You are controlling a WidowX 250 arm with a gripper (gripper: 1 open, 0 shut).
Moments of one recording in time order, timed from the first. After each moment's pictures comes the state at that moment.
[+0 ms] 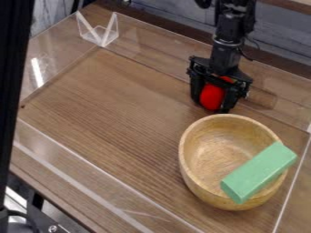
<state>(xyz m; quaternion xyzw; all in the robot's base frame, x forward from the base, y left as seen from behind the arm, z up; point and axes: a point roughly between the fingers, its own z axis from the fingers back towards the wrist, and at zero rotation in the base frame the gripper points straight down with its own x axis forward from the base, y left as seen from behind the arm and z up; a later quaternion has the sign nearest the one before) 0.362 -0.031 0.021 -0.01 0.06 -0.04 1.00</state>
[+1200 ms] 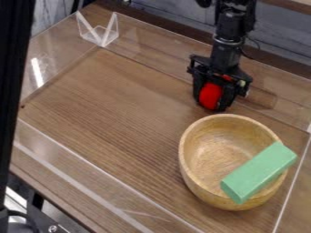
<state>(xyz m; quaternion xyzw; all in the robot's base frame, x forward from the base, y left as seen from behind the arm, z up) 0.367 -0.025 0.025 -0.01 0.05 -0.04 1.00</state>
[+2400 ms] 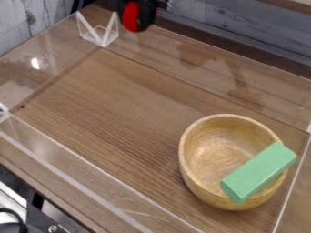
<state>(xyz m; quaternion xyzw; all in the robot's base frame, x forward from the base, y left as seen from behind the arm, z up) 0.336 0.121 0.134 0.01 -0.05 0.08 1.00</state>
